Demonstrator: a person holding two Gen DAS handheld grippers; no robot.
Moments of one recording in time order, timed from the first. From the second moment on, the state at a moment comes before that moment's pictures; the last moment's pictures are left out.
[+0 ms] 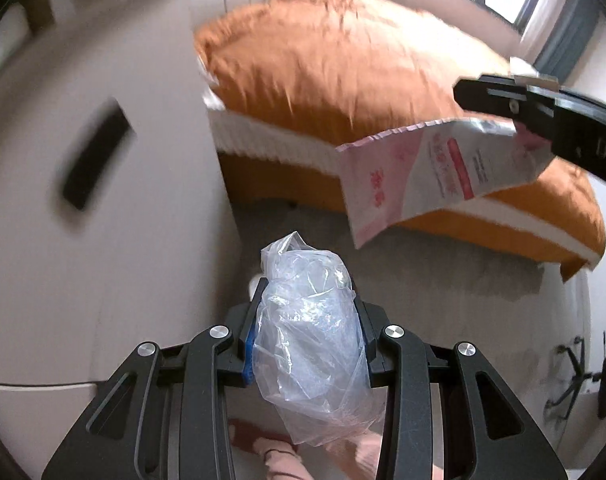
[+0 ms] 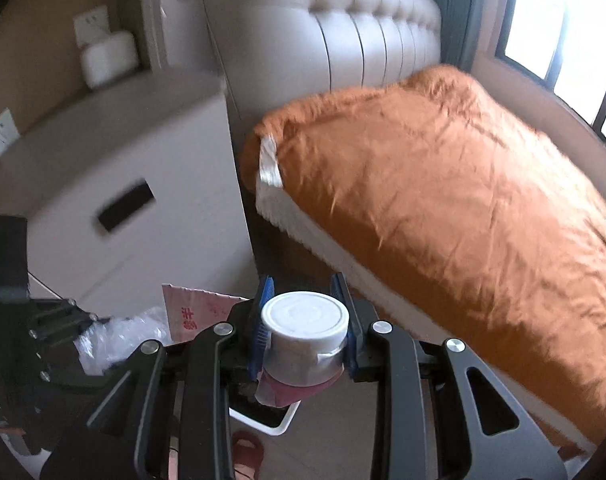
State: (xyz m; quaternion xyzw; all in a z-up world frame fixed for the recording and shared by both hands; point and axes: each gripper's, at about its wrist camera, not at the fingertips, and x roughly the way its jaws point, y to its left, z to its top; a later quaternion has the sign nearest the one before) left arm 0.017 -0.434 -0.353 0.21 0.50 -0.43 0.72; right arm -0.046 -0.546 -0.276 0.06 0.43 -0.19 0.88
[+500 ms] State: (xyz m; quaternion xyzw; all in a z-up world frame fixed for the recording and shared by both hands) left arm 0.010 -0.449 -0.545 0.22 0.56 -0.45 0.66; right arm -0.020 -0.556 -0.504 0.16 0.48 -0.16 0.85
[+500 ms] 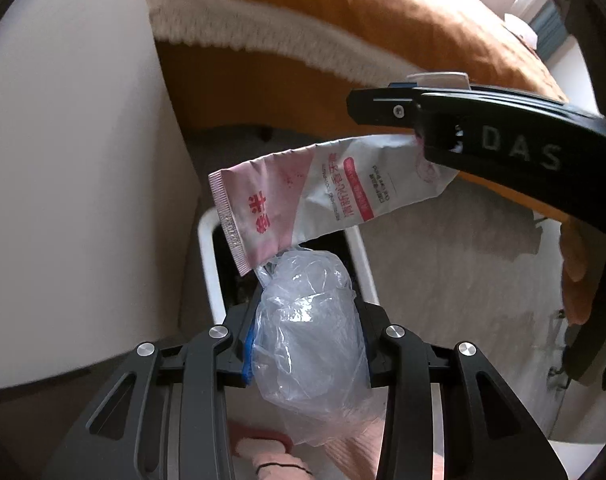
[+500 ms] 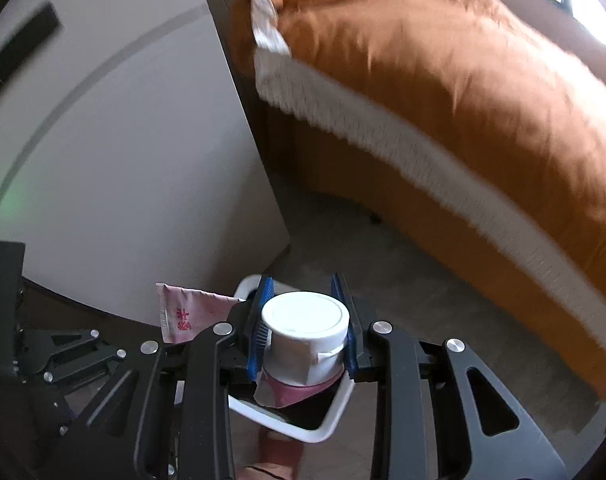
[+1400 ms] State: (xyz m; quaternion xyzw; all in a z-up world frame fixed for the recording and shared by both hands) left arm 0.016 -0.453 -0.635 0.23 0.57 -0.45 0.65; right arm -0.007 -0.529 -0.589 0.07 0.50 -0.14 0.85
